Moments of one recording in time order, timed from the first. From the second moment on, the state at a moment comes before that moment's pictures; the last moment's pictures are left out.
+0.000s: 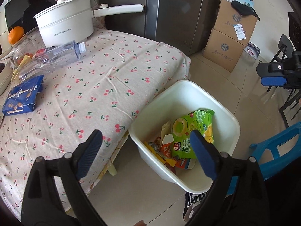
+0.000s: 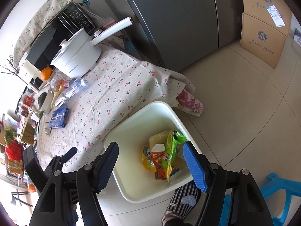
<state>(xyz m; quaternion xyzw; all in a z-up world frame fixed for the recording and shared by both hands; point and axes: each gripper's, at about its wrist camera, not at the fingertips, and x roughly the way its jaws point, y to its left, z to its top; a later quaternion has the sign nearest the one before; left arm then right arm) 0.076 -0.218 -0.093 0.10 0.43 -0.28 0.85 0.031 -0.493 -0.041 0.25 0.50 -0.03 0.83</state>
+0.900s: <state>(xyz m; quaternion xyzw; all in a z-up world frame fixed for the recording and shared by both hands) 0.152 -0.042 -0.046 0.09 0.41 -0.11 0.90 0.133 -0.339 -0.018 0.09 0.48 -0.04 0.87</state>
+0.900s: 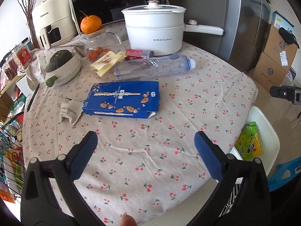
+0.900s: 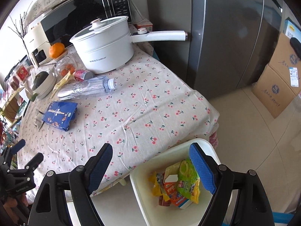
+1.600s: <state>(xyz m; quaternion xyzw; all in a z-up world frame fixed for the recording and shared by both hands) 0.240 -0.003 -0.094 0.13 0.46 -0.11 0.87 0.206 -0.270 -0.055 0.05 0.52 -0.01 0.85</state>
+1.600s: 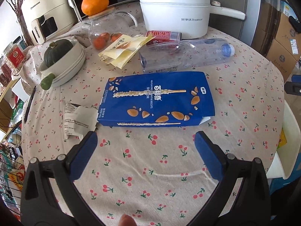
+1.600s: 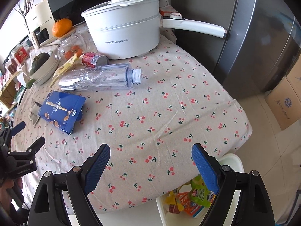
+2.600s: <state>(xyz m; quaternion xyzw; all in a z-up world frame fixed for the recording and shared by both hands) 0.365 -0.014 -0.116 0.23 0.52 -0.36 0.74 0.211 -0.301 -0.078 0.04 0.55 -0.03 0.83</state>
